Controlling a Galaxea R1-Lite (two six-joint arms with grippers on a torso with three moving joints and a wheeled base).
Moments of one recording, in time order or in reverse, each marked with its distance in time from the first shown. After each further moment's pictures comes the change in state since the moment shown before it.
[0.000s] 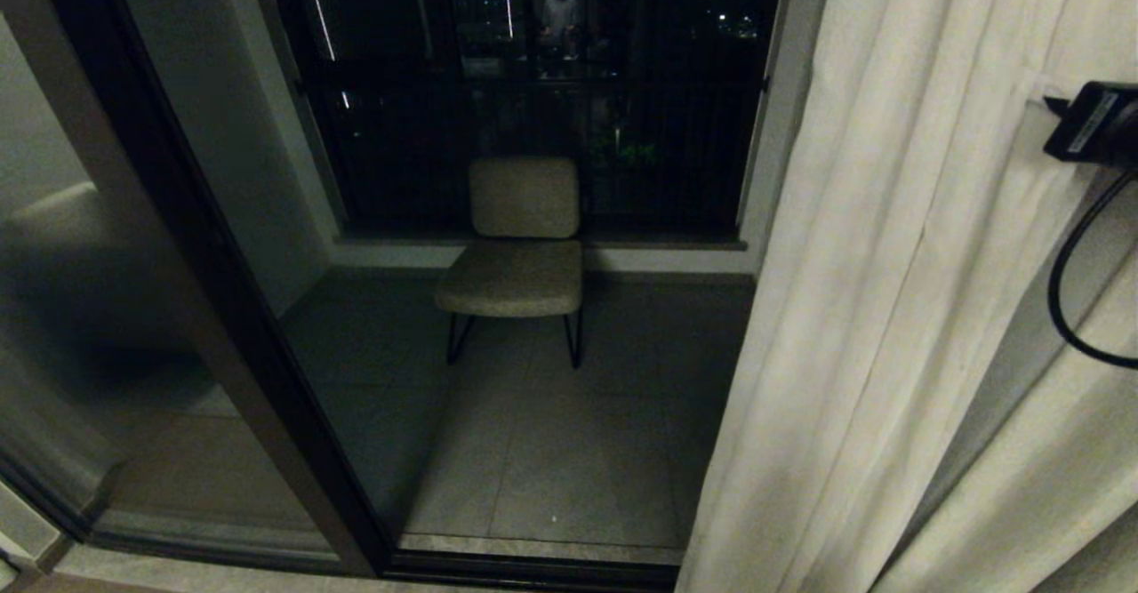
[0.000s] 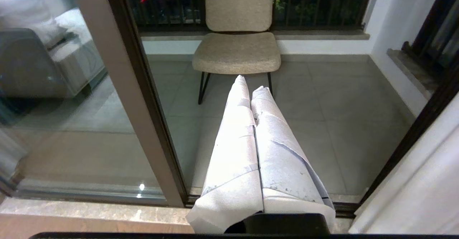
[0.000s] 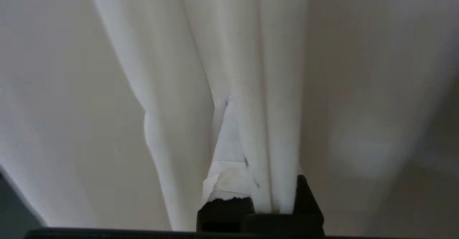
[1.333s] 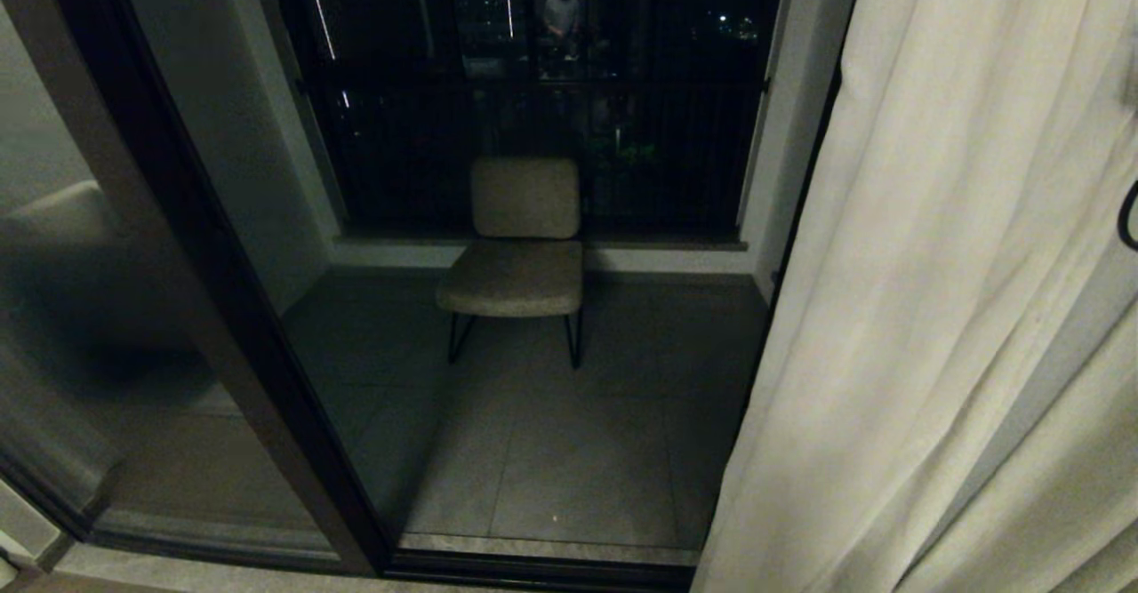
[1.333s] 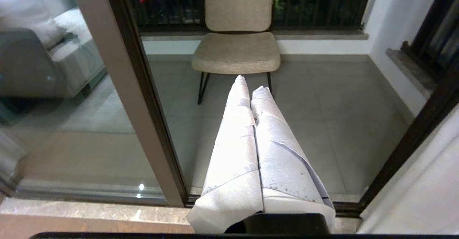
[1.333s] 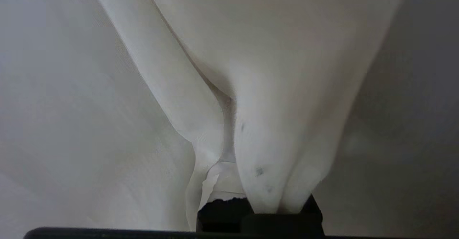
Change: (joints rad) left arm 0.000 0.000 0.000 0.000 0.000 0.000; right arm -0.368 0.126 -0.353 0.160 0.040 0.083
